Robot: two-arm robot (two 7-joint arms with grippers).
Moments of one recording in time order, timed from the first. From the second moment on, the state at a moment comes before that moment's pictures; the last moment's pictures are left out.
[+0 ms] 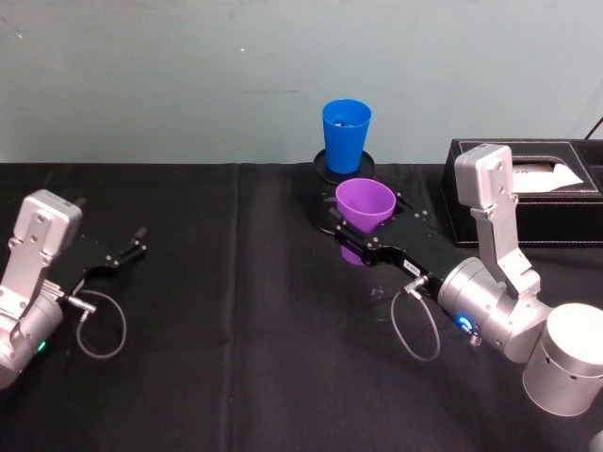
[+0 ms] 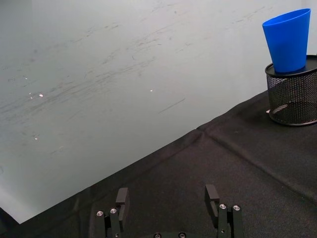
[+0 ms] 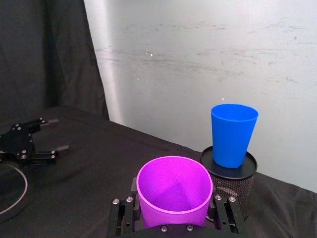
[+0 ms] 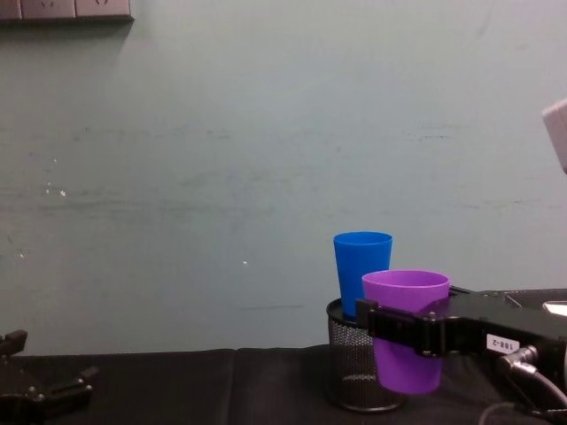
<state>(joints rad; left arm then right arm) -0.20 0.60 0.45 -1.41 -0.25 -0.12 0.03 0.19 0.32 -0.34 -1.57 0.30 0.09 0.31</state>
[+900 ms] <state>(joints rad) -0.20 0.60 0.45 -1.41 -0.25 -0.12 0.03 0.19 0.32 -0.34 -1.57 0.30 0.09 0.31</state>
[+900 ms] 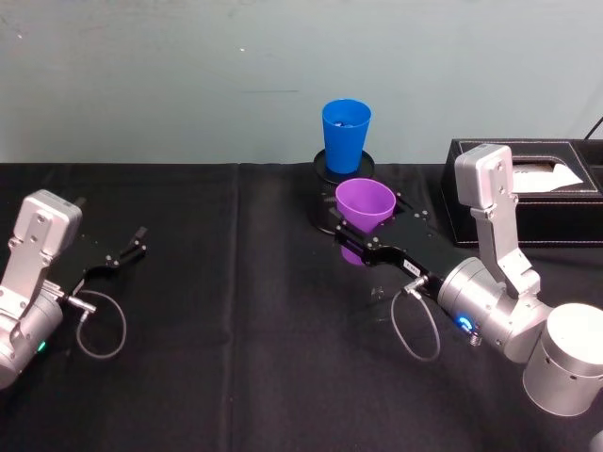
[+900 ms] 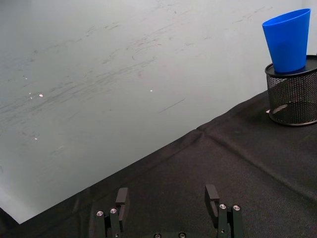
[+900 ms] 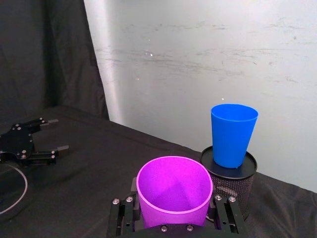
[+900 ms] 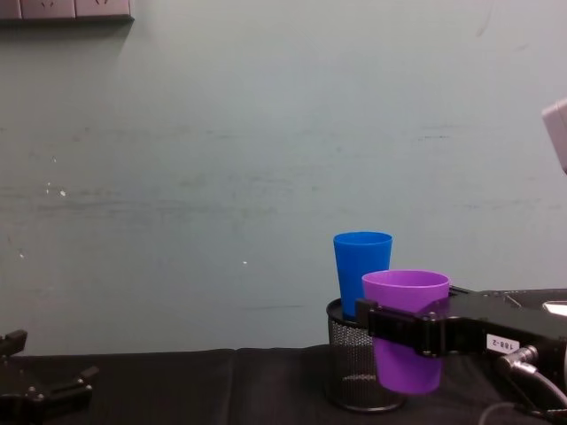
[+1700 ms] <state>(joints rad) -0.20 0.60 0.45 -1.41 -0.25 -0.12 0.03 0.32 0.24 -0.33 -1.42 0.25 0.14 0.26</state>
